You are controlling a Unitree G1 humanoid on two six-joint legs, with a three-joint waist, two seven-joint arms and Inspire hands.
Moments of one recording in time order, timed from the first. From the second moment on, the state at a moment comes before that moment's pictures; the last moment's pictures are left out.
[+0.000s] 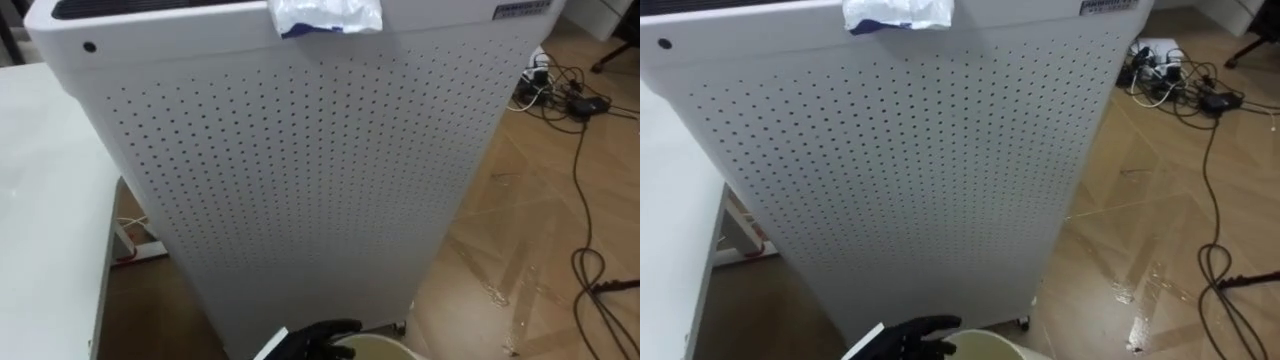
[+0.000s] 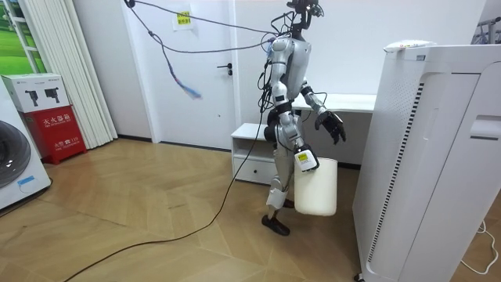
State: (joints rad) left arm 0.04 0.26 -0.50 0.44 -0.22 -0.22 -0.17; right arm -0.16 -0.29 0.32 1.13 0.23 -0.15 0.10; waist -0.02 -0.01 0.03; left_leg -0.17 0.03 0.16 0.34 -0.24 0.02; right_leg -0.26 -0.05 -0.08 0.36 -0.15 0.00
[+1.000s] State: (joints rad) left arm 0.11 0.26 -0.29 0.26 0.08 -0.29 0.13; right arm -0.07 -0.28 0.28 1.10 0.24 -0.15 0.08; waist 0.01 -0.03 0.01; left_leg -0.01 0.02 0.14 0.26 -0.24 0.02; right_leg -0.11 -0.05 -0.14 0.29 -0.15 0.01
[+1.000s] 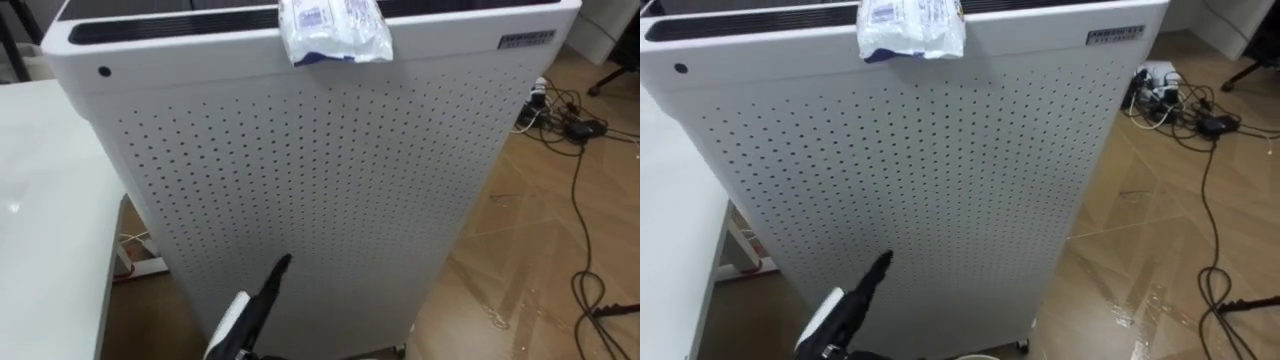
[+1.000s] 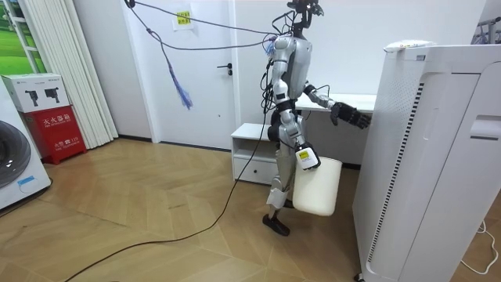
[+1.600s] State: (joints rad) left arm 0.13 0.27 -0.19 -0.04 0.28 -0.40 0.52; right arm -0.02 -0.27 0.25 1.12 0.24 -0.19 0.05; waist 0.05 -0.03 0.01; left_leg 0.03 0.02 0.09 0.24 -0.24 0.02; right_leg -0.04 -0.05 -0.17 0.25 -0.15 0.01
